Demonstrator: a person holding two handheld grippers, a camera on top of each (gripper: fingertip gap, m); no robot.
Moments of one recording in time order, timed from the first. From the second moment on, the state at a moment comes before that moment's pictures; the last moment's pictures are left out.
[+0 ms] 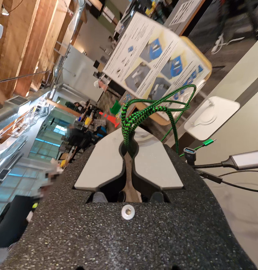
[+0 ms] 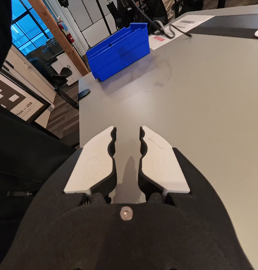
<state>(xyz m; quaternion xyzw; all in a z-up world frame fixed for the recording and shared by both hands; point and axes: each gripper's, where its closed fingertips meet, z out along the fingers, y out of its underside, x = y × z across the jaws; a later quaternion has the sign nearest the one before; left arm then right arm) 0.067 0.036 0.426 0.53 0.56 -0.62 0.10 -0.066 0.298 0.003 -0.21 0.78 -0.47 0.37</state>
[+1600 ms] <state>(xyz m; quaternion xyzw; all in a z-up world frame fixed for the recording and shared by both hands) 0.090 0.078 -0.002 0.54 0.66 -0.36 -0.38 -0.078 0.232 -0.104 -0.28 0.91 -0.27 0.13</state>
